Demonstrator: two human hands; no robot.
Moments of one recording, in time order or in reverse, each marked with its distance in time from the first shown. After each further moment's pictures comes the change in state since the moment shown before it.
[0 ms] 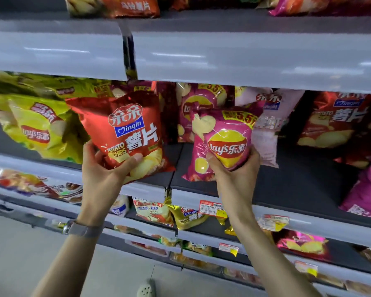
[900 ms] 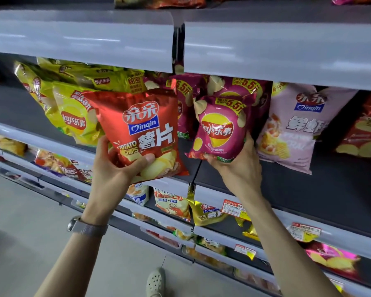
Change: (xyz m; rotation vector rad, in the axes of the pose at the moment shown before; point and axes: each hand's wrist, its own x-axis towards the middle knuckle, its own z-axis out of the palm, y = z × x) left_hand -0.007 0.006 -0.040 0.005 -0.045 -0.046; right_hand 0.027 0.017 0.043 -0.574 -0.260 -0.107
